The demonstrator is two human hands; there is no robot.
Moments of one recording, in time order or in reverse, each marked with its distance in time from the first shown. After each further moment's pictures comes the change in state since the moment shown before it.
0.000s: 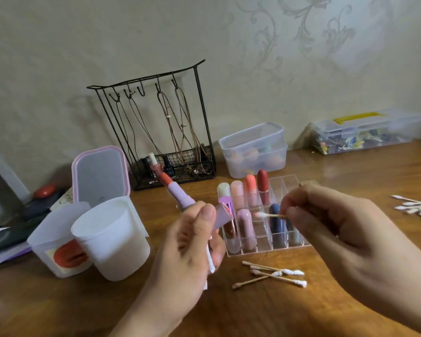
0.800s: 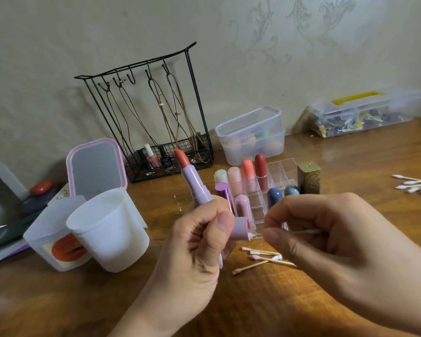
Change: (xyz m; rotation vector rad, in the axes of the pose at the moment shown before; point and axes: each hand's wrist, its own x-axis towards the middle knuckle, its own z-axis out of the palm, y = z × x) left_hand -0.007 0.001 0.006 0.026 -0.166 0.193; right_hand -0.008 -0.015 0.007 0.160 -0.191 0.044
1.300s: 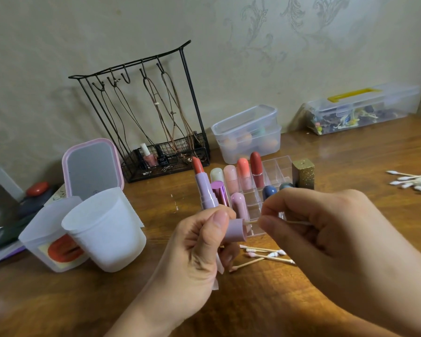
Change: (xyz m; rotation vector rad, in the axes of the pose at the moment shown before) left_hand -0.005 0.009 0.005 -0.225 -0.013 -0.289; right_hand -0.003 -0.002 0.003 -0.337 0.136 -0.042
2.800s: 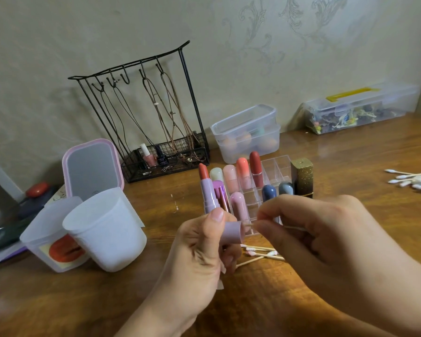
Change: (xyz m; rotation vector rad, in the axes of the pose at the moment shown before) left_hand 0.003 -0.001 0.011 -0.003 0.109 -0.060; right_hand 0.000 0.002 0.004 -0.037 0.022 -0.099
